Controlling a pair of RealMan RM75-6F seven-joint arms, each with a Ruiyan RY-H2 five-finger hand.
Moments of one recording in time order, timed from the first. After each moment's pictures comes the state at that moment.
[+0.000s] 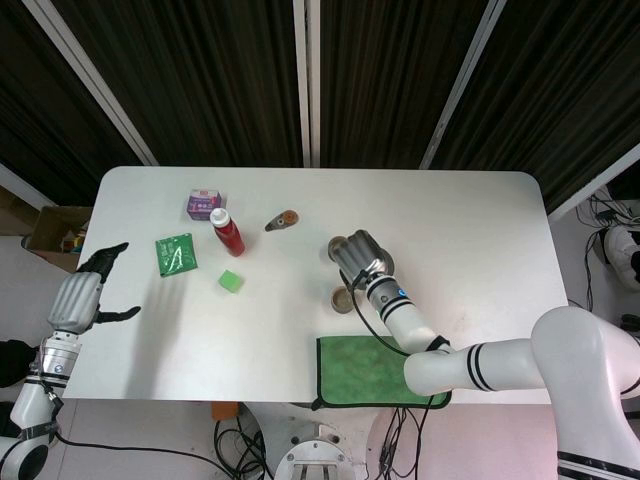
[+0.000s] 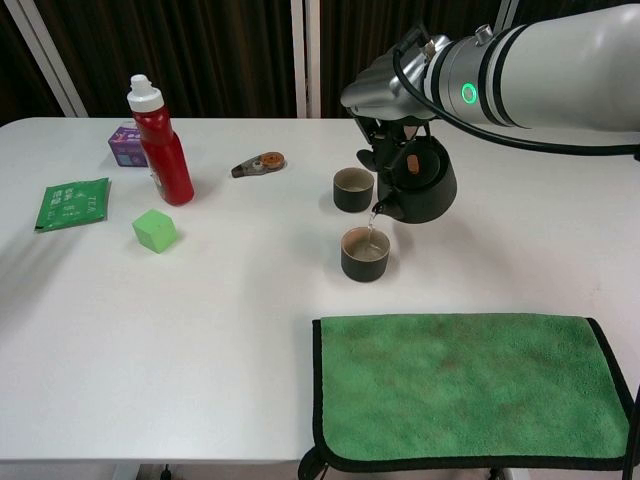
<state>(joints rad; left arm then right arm) -0.29 -1.30 -0.08 -1.36 1.43 1.27 -0.28 1.36 -1.48 0.00 -1.68 -0.36 0.99 -1.06</state>
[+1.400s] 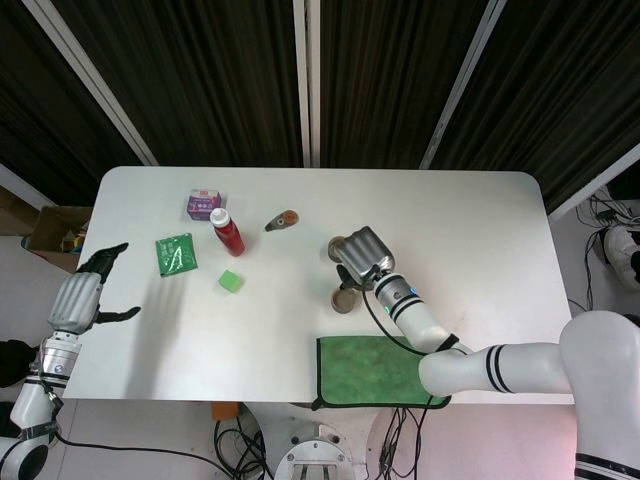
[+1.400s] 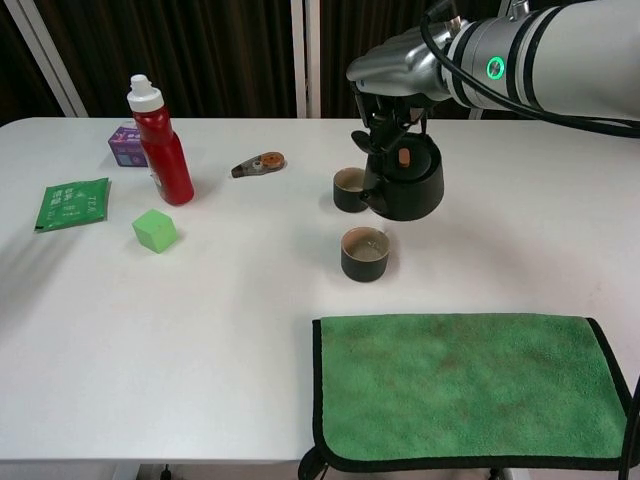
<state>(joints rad) -0.29 -1.30 -0.08 -1.36 1.43 1.27 -0.28 1.26 -1.42 0.05 -1.70 -0.52 0.96 -0.83</state>
